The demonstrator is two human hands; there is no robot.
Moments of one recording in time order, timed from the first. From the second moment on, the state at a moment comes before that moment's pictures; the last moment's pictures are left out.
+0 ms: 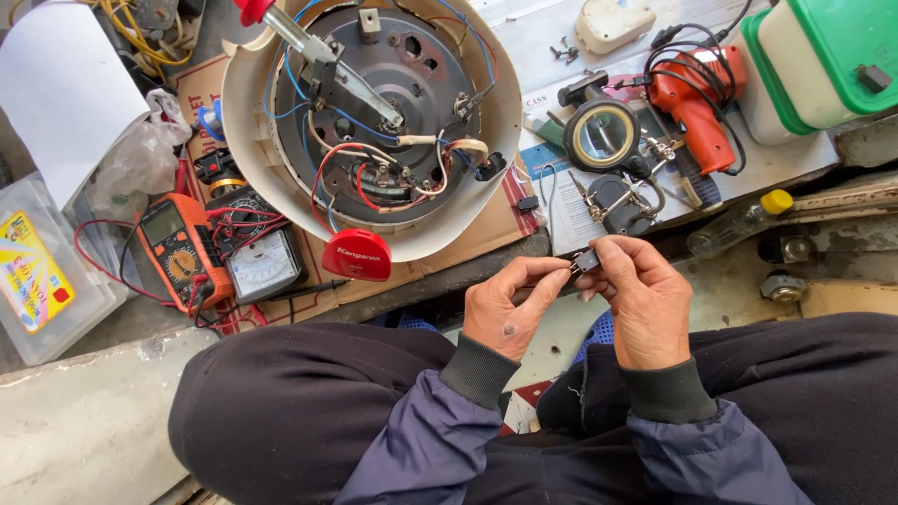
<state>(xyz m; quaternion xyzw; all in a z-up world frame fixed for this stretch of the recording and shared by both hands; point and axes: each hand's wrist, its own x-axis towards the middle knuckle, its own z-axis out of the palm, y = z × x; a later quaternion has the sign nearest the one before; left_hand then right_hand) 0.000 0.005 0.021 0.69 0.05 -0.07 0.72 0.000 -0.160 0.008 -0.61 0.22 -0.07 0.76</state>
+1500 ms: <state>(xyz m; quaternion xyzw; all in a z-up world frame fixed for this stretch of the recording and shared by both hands) 0.008 -0.017 0.003 0.63 0.11 -0.06 0.76 0.002 -0.145 0.069 -0.65 0.17 -0.03 0.74</state>
